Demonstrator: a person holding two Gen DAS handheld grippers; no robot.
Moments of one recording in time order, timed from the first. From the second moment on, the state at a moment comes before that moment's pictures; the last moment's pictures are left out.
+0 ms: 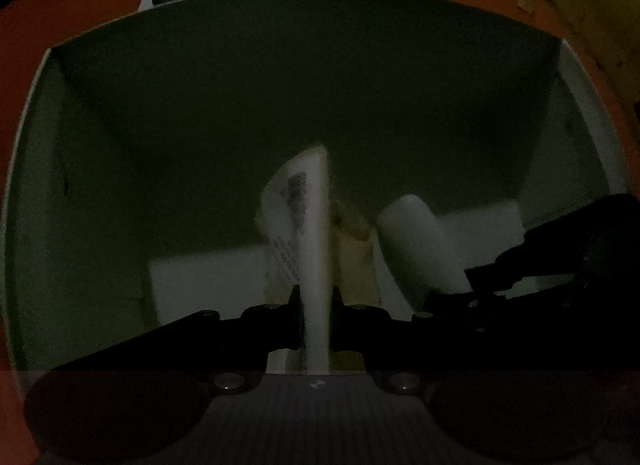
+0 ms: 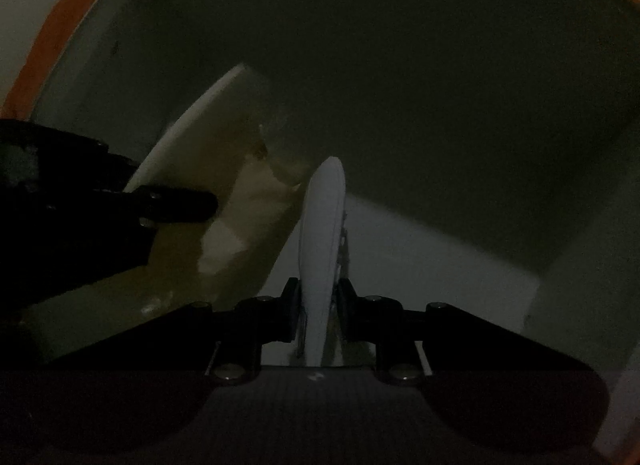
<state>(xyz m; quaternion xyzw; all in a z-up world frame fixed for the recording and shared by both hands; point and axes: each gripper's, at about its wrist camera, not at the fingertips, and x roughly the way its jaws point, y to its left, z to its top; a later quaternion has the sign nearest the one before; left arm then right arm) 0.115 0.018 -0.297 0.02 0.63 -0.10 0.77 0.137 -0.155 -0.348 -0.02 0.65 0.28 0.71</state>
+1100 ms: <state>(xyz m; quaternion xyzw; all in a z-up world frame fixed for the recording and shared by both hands) 0.167 0.055 -0.156 -0.03 0.54 -0.09 0.83 0.187 -0.210 -0.165 0.04 0.49 0.27 0.83</state>
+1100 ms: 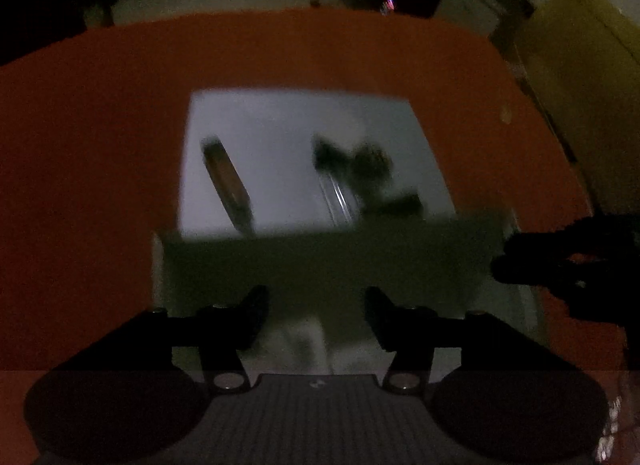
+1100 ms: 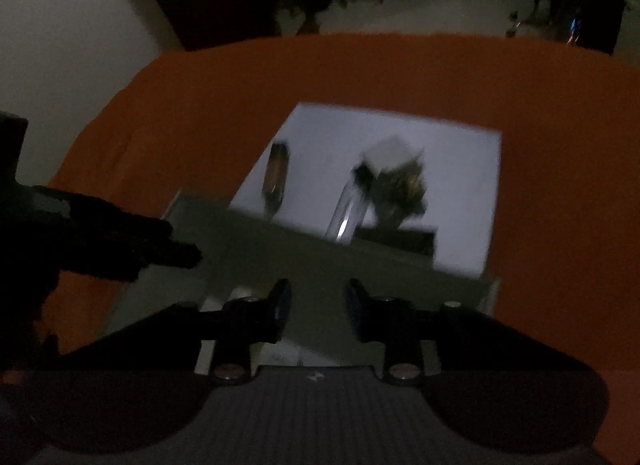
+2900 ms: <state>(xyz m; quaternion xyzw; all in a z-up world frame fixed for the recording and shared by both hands) 0.319 0.102 -0.277 -0.07 0.58 0.01 0.81 0.385 -0.135 -0.260 -0.12 0.57 0.29 0.76</state>
